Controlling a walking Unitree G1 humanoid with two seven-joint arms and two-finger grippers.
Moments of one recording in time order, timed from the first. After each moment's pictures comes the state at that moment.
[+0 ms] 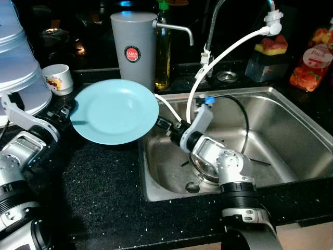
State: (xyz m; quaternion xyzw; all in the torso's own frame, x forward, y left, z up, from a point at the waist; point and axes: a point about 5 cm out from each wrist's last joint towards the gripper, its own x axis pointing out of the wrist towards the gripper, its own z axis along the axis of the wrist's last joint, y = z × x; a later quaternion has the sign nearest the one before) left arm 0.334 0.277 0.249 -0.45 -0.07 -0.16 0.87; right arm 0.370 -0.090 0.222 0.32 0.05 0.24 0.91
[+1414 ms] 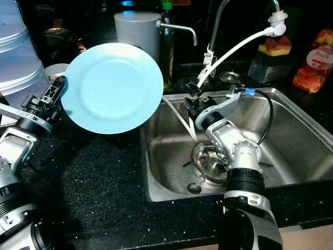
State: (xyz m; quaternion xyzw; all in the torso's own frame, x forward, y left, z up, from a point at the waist) left arm 0.321 0.276 0.271 -0.49 -0.17 -0.25 0.82; right arm 0.385 -0.129 0.256 0.61 -0.04 0.19 0.77
